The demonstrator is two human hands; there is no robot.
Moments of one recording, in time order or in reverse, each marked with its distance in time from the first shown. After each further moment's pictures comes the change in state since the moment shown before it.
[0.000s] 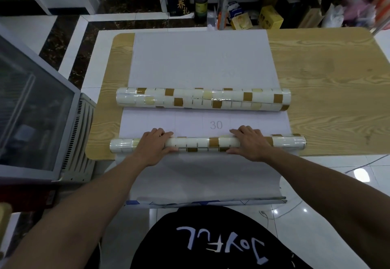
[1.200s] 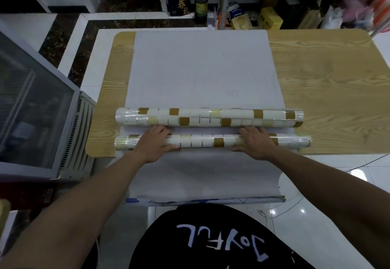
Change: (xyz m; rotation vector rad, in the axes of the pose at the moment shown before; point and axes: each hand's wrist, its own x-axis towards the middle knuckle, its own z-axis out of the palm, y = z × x) left_hand 0.000 -0.001 -0.002 -0.121 -0.004 0.001; right_hand -0.012 0.006 -0.004 -0.033 0.068 0.031
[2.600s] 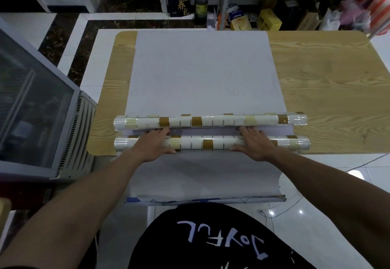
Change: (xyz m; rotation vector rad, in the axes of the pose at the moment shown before) left_hand -0.006 -0.003 -0.006 -0.005 -0.116 -0.053; right_hand -0.003 -0.010 0.002 0.121 -0.036 0.044
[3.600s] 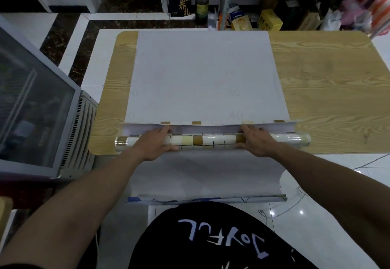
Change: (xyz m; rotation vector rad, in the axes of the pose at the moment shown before) left_hand -0.001 -0.001 -0.005 -0.015 0.002 0.015; right_hand 0.006 0.002 -0.010 0.020 -0.060 0.024
